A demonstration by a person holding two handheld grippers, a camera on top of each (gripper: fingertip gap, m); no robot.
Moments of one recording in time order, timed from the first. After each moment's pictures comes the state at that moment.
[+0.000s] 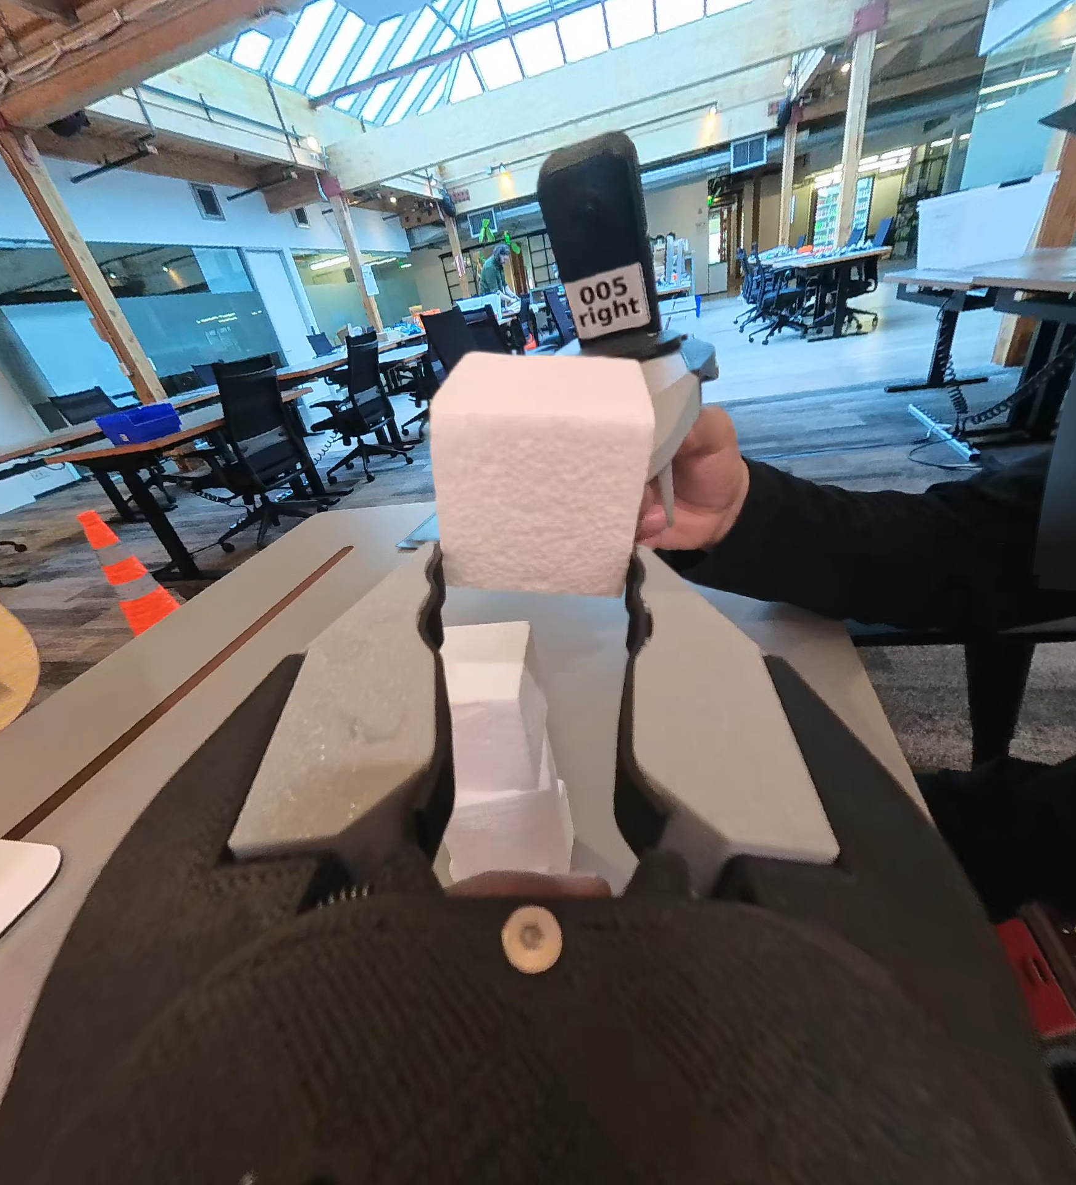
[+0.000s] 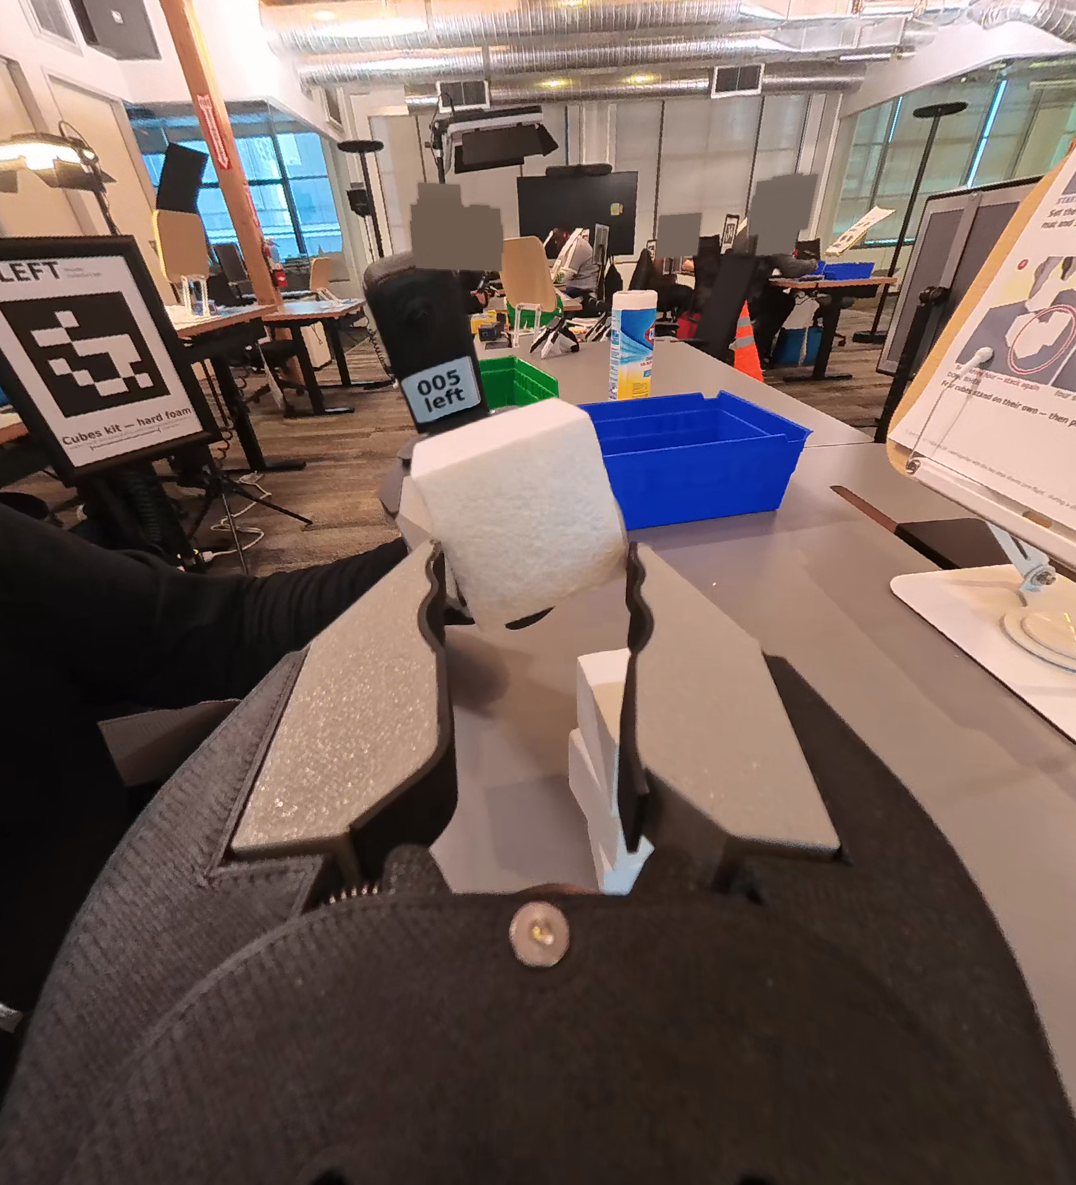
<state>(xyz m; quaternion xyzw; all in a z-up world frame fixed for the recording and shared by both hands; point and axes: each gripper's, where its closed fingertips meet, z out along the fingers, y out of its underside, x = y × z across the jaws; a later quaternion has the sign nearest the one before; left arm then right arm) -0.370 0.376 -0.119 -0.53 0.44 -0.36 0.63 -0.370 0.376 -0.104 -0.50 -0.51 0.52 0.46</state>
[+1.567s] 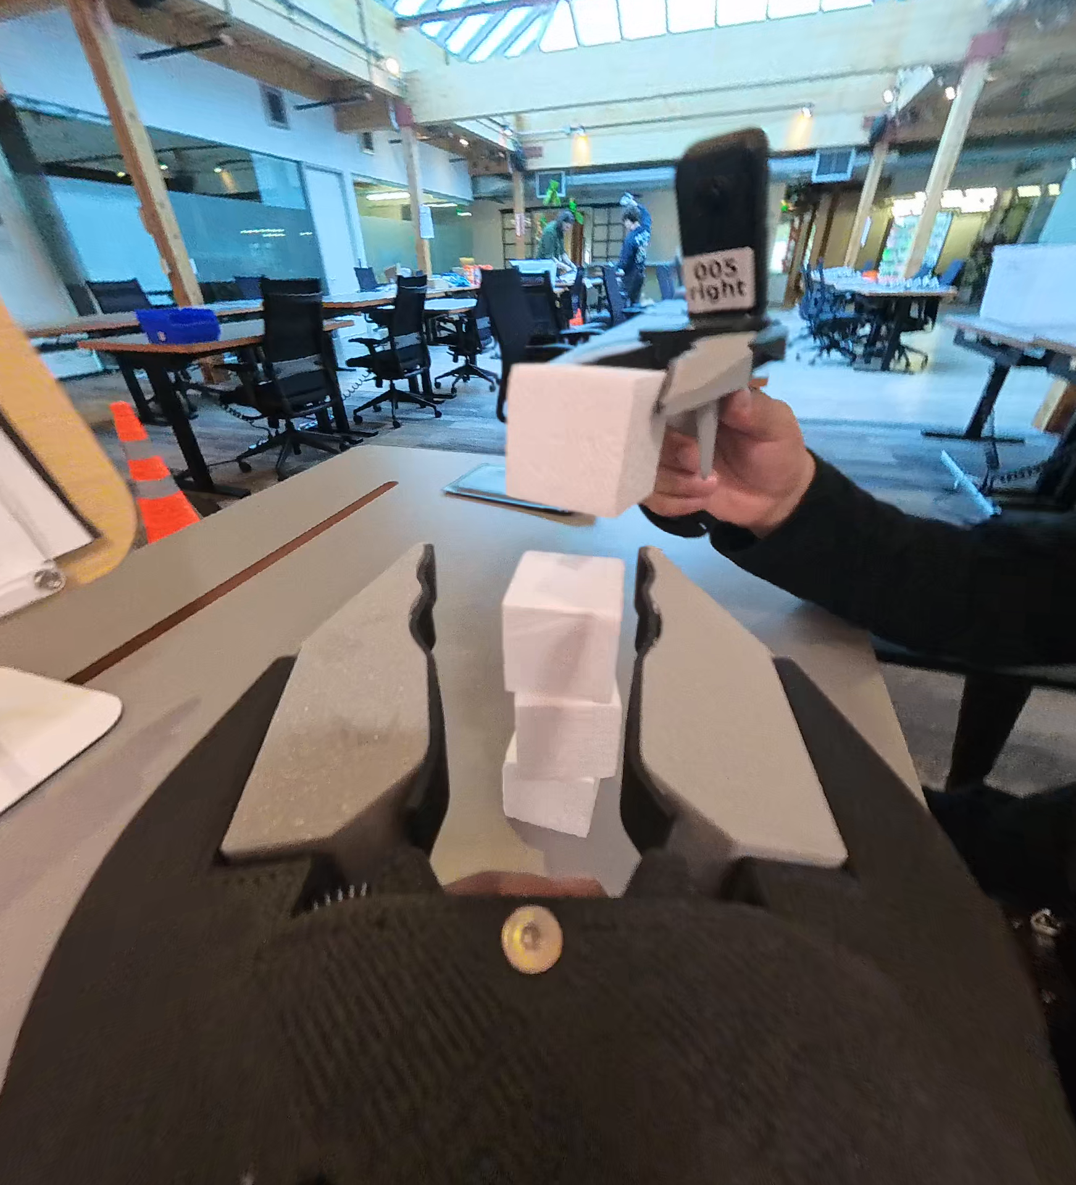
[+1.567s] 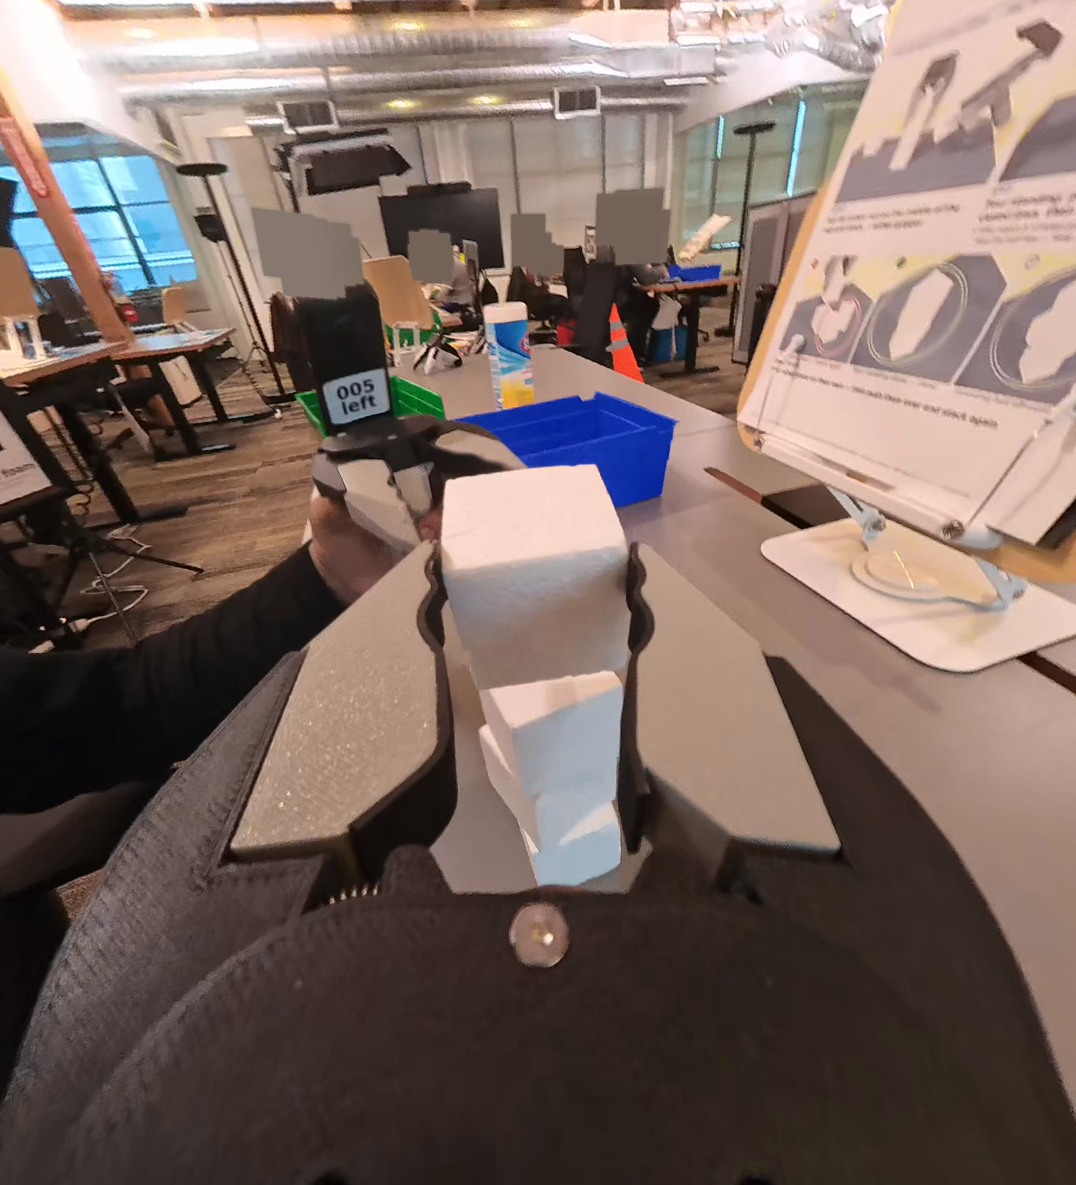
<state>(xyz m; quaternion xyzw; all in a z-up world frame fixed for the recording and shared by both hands) -0.420 0.406 -0.126 -0.59 0.38 -0.37 0.61 -0.358 0.421 -0.101 -0.56 -0.44 0.48 0.51</state>
